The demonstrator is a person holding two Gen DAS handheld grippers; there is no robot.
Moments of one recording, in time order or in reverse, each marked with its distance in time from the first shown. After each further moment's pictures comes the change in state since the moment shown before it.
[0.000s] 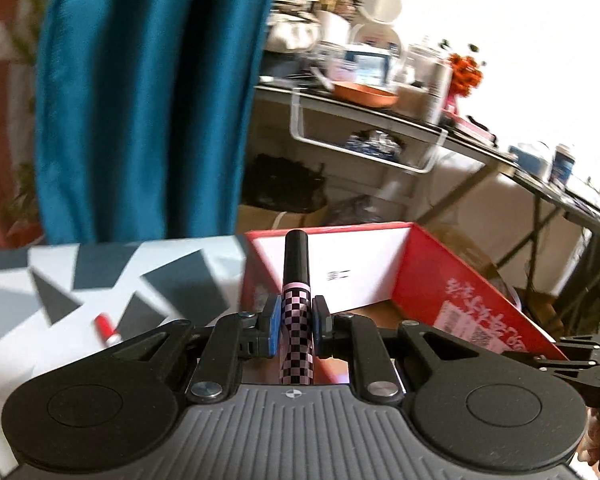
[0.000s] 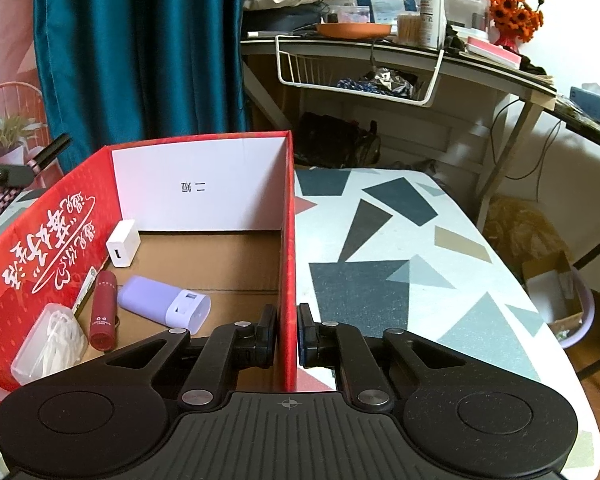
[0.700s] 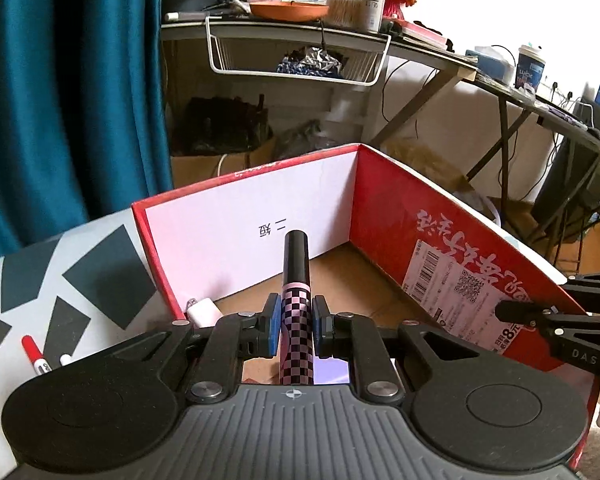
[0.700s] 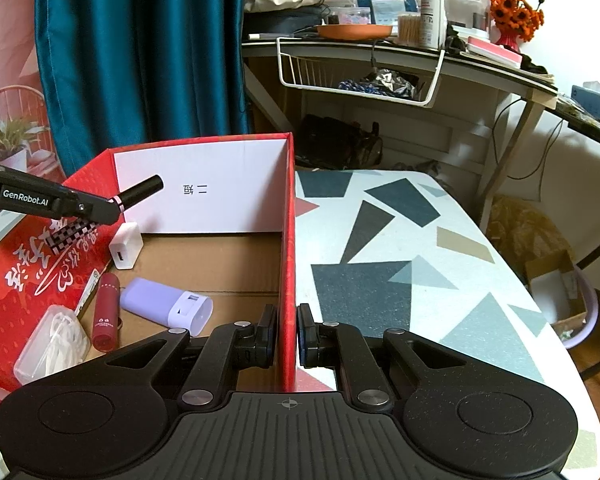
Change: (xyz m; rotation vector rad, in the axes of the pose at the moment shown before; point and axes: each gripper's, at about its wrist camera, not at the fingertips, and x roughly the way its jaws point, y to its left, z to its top) left arm 0.086 -0.031 -0.003 0.157 0.216 -0.110; right arm 0.001 0.000 0.000 0.003 -0.004 0.009
